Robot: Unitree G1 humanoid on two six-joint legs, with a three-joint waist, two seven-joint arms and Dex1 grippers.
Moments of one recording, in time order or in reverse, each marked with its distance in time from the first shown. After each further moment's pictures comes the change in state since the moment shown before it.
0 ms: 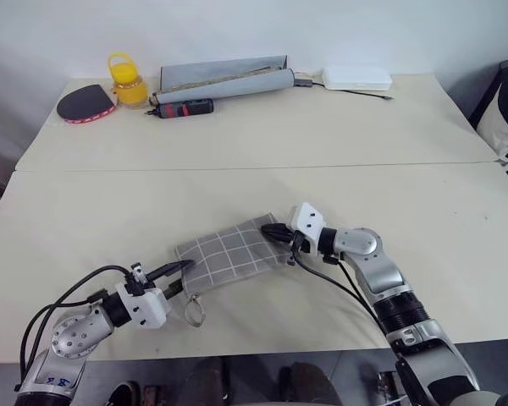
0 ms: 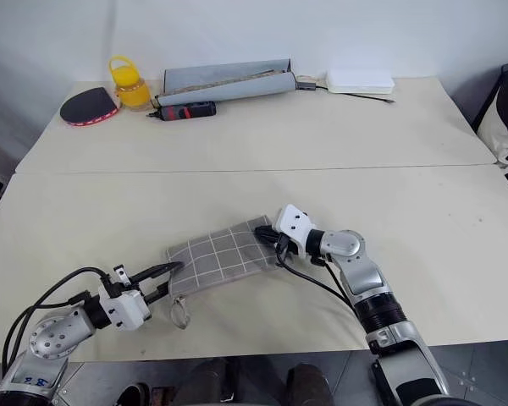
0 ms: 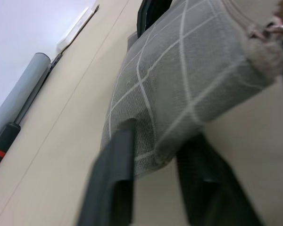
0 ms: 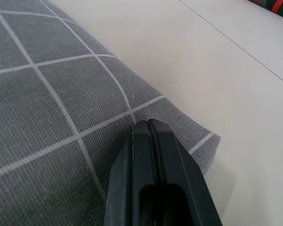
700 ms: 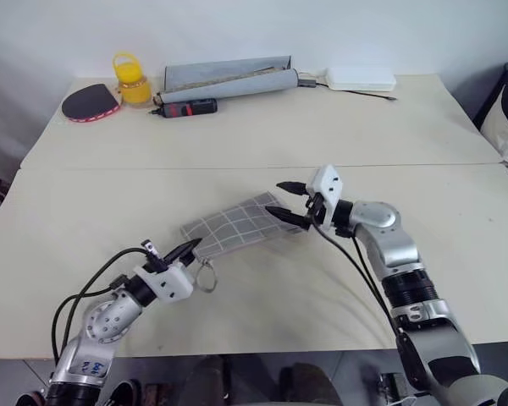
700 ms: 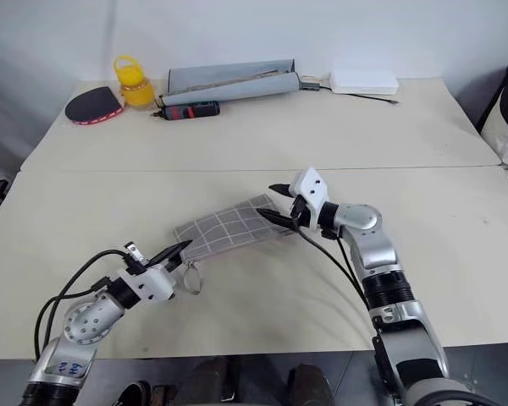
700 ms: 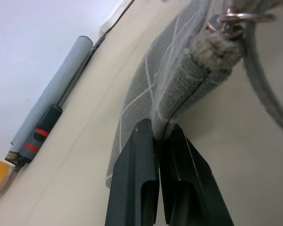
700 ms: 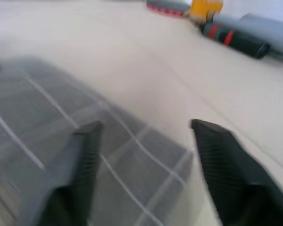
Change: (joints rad) left arm -0.087 -0.173 -0.036 -0.124 0.248 0.274 0.218; right arm -0.136 -0.043 -0.122 -0.009 0.190 0.171 0.101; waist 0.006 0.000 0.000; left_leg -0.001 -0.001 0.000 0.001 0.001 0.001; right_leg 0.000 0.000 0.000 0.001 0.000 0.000
